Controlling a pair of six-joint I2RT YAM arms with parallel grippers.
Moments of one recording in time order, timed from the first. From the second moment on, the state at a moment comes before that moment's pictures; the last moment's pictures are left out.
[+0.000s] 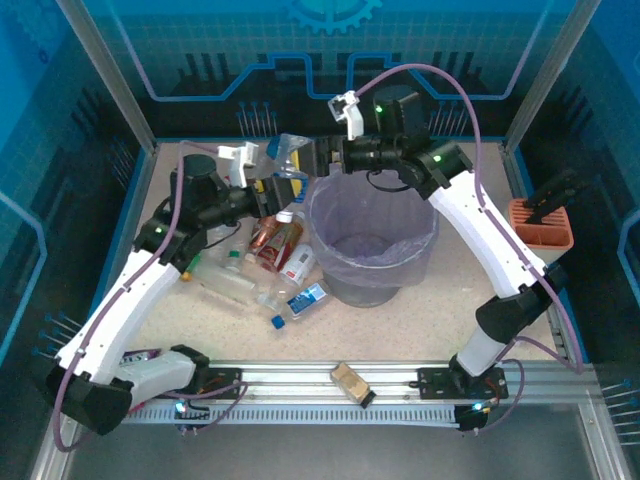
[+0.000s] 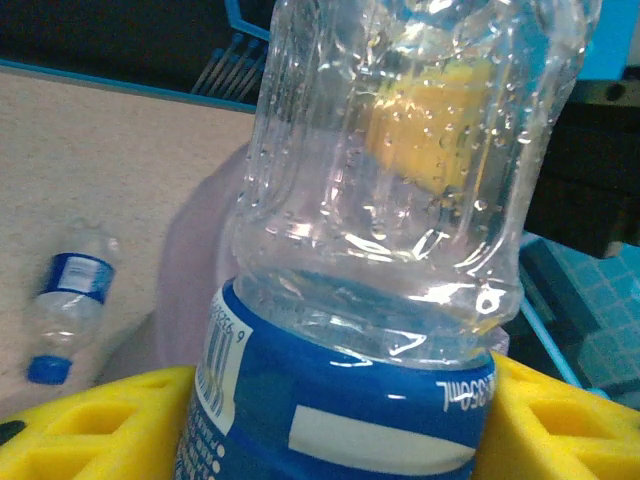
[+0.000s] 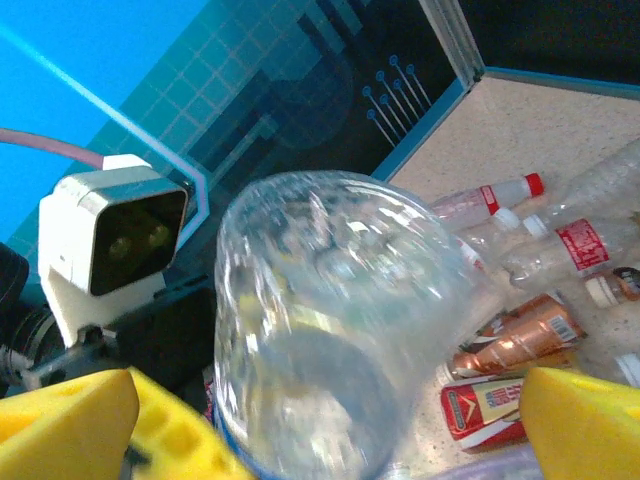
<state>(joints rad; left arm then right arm) -0.38 1.13 1.22 -0.39 0.49 -0.62 0.58 1.67 1.97 -0.72 -0.59 0.42</state>
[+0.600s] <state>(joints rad) -0.41 1.17 1.26 -0.34 0.50 -0.62 0.58 1.70 1.97 -0.64 -0.58 0.45</state>
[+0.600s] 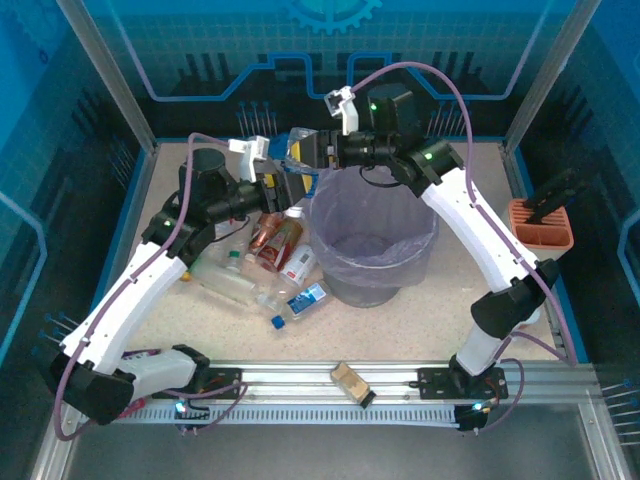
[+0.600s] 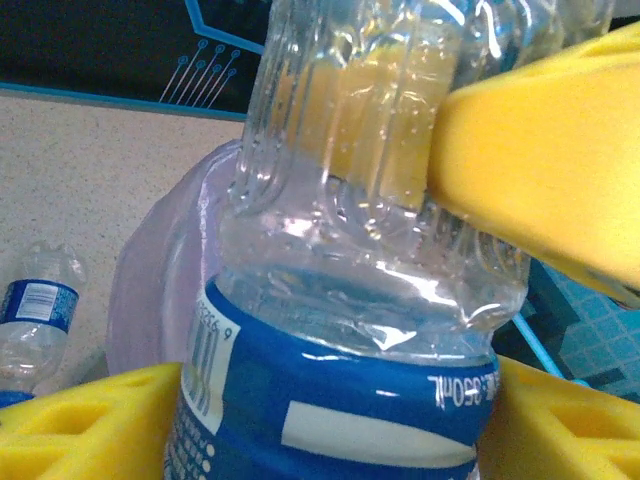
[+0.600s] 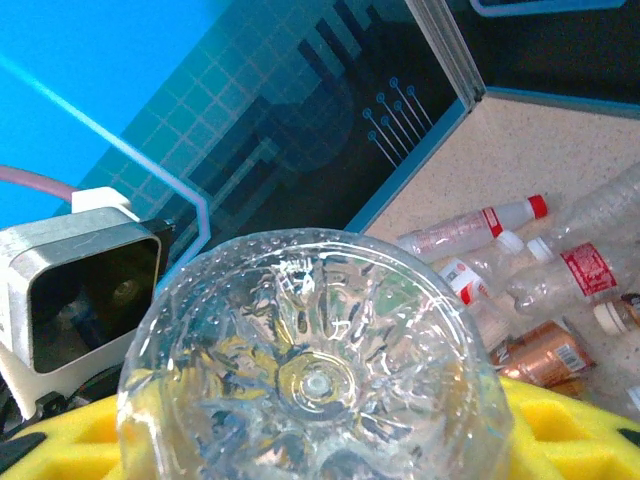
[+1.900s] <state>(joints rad) 0.14 1.26 1.01 -0.79 -0.07 -0.38 0.60 1.63 1.52 -1.01 0.02 0.02</state>
